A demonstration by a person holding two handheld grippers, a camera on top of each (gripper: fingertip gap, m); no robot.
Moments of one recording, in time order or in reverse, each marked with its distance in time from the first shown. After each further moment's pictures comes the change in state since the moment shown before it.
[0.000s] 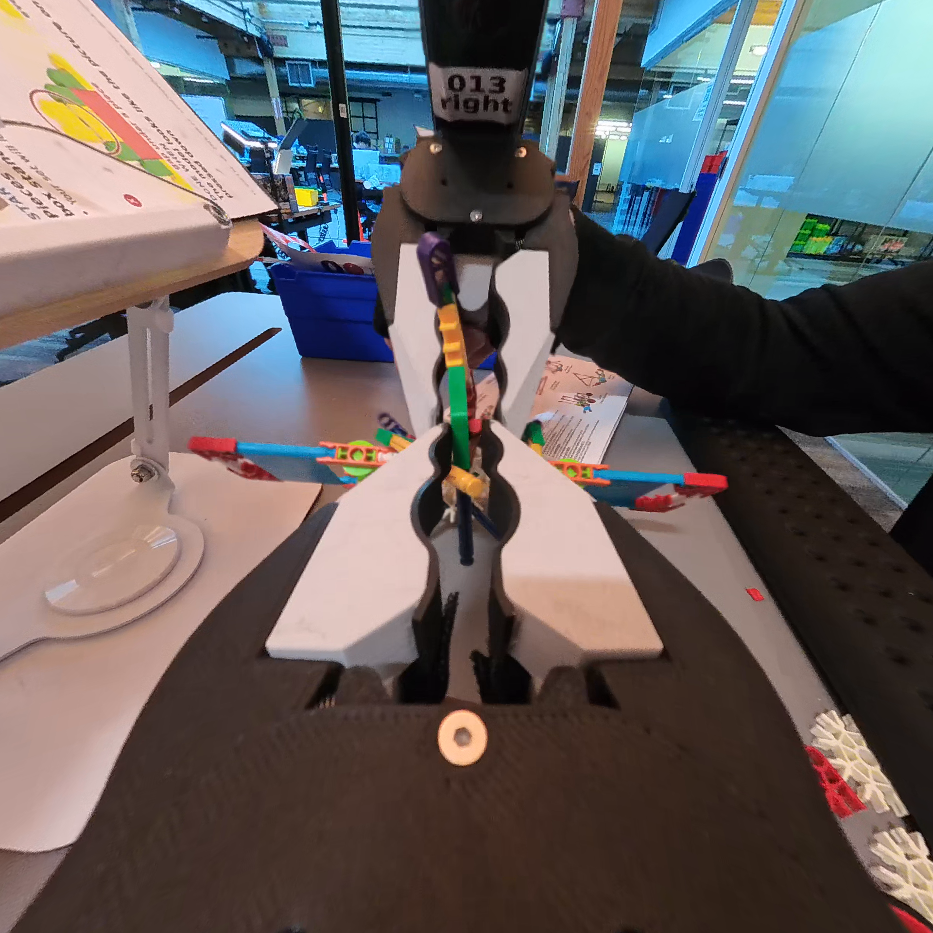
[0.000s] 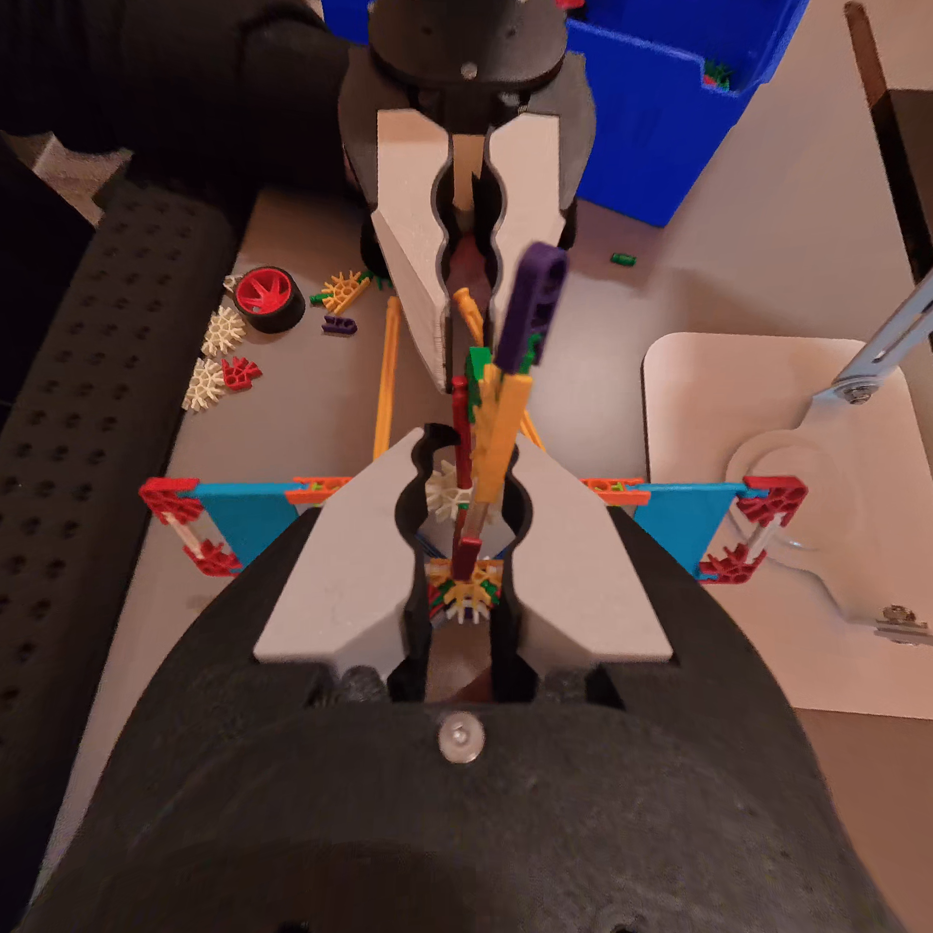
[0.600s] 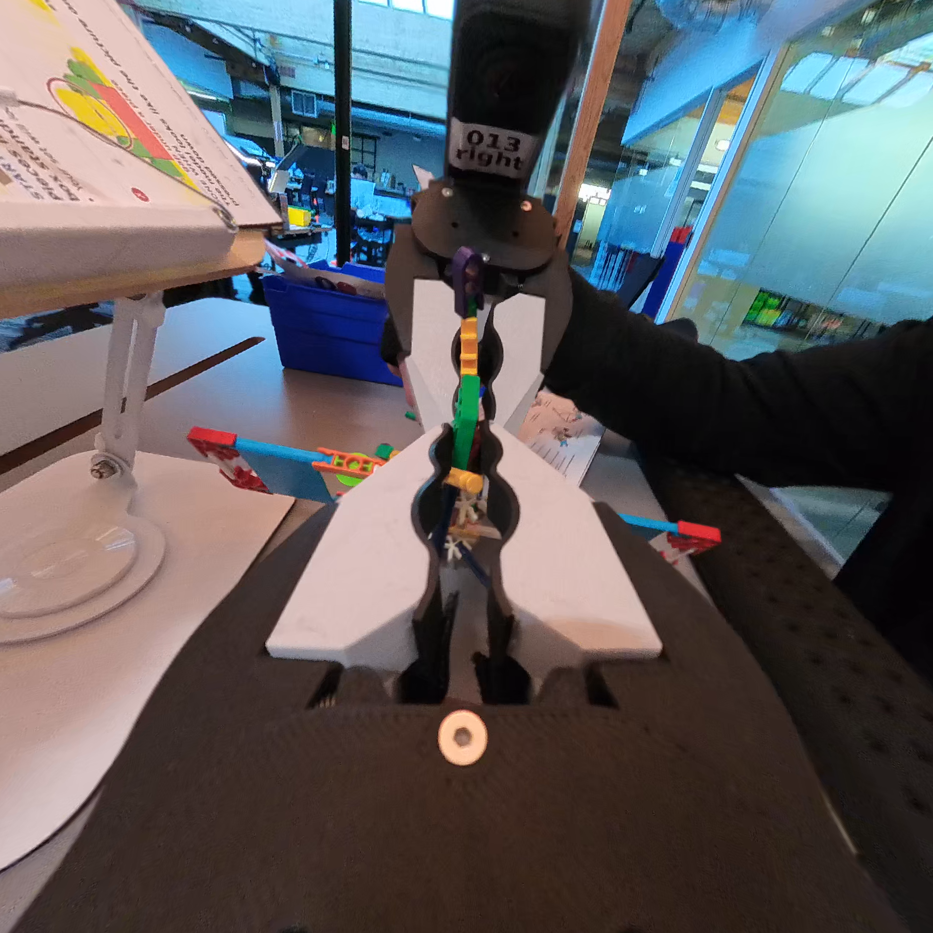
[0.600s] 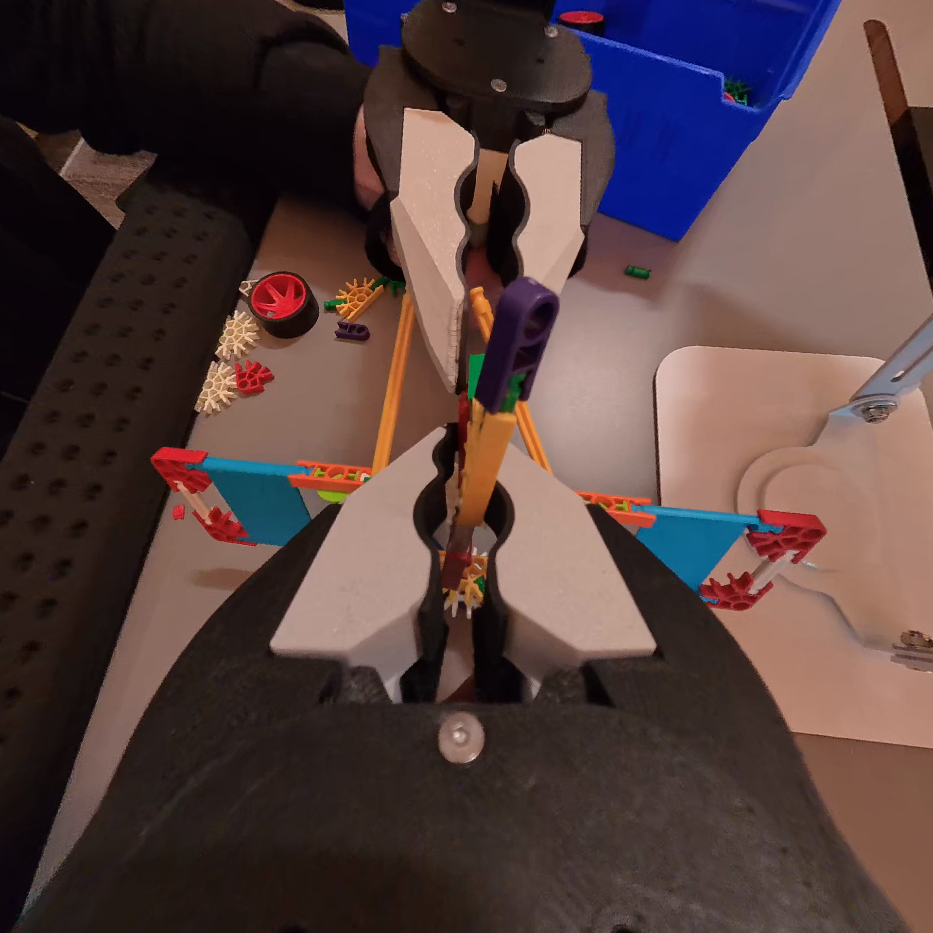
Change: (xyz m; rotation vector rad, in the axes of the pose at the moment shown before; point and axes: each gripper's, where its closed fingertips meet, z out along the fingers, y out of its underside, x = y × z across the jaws) left arm 0.001 -0.008 0.000 0.075 0.026 -0.110; right arm -0.005 -0.002 0.003 0.013 -0.029 -0.014
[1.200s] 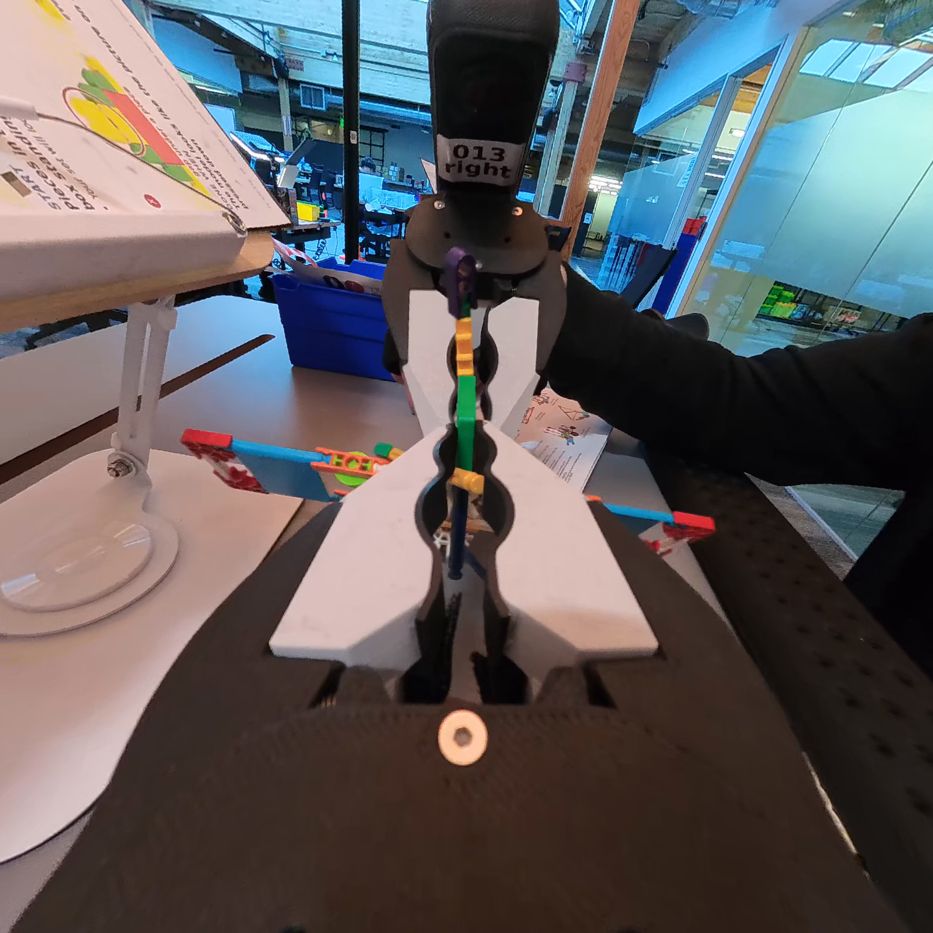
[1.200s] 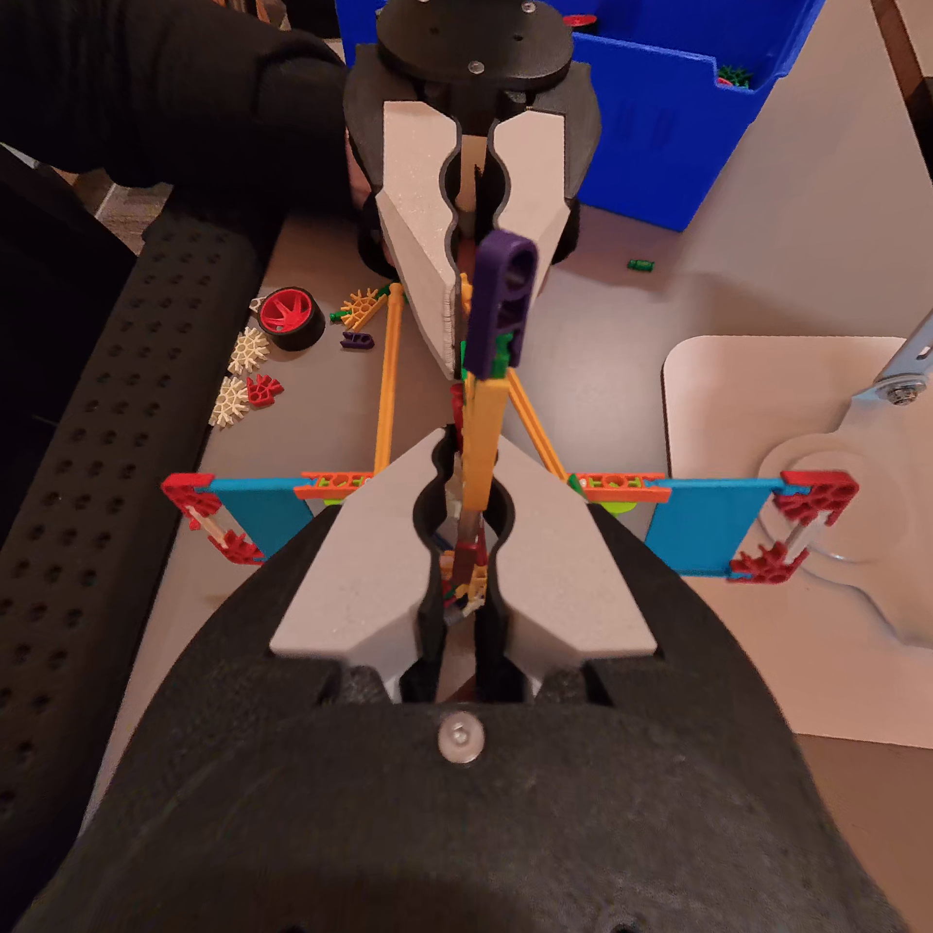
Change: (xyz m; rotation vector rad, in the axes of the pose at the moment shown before) left arm -0.001 -0.002 -0.002 -0.015 -0.021 0.011; right arm 0.002 0.001 0.000 0.025 -0.025 0.060
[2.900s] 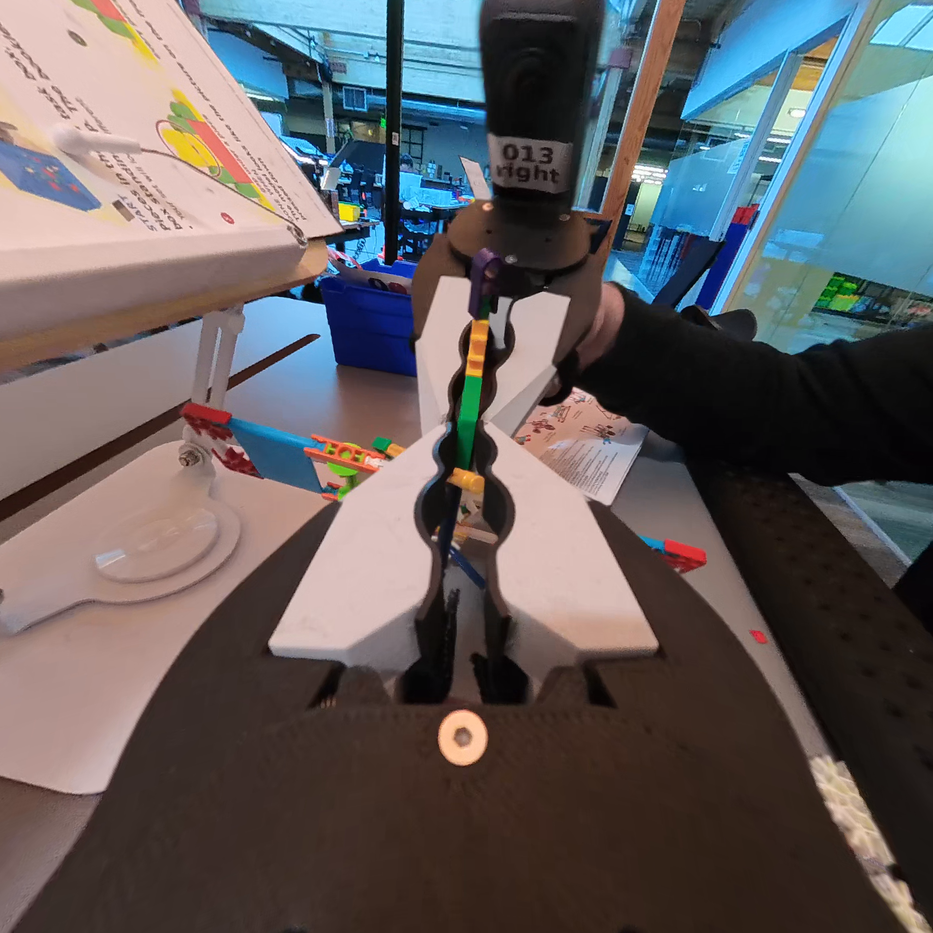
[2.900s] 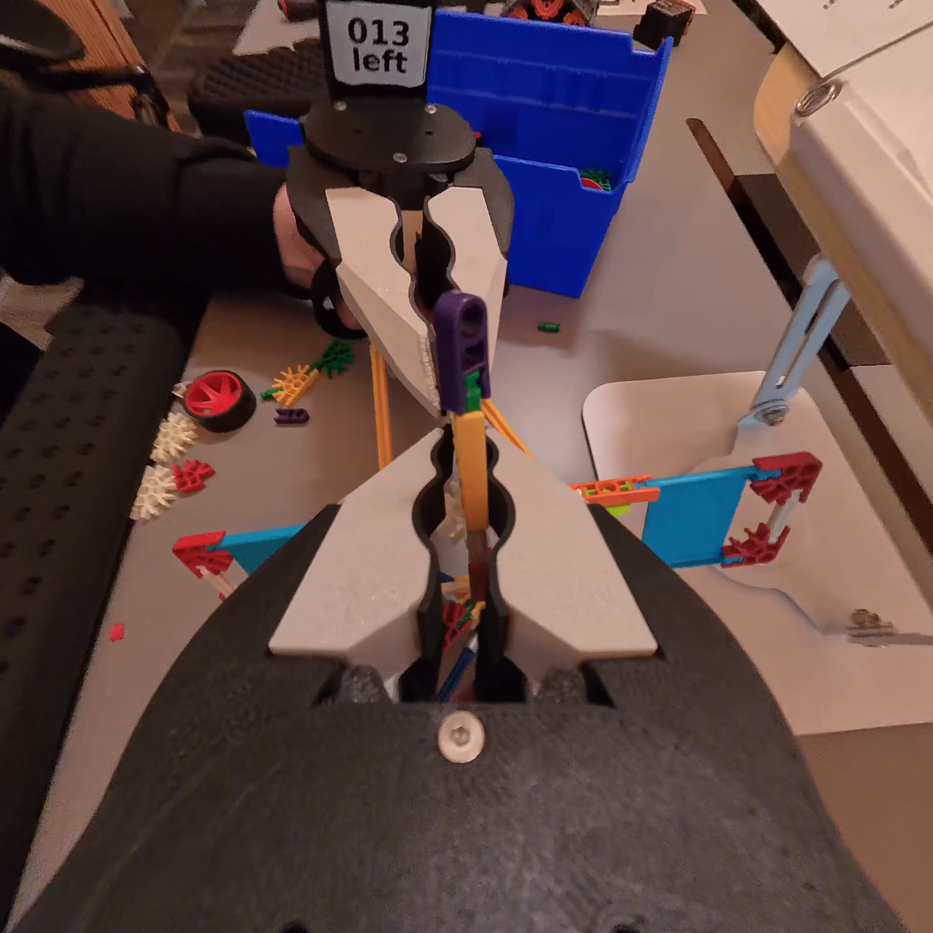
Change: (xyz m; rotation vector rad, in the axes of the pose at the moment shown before) left arm -0.017 -0.005 -0.010 -0.009 -0.077 0.023; right arm 0.026 -0.025 0.001 0.134 0.178 0.034
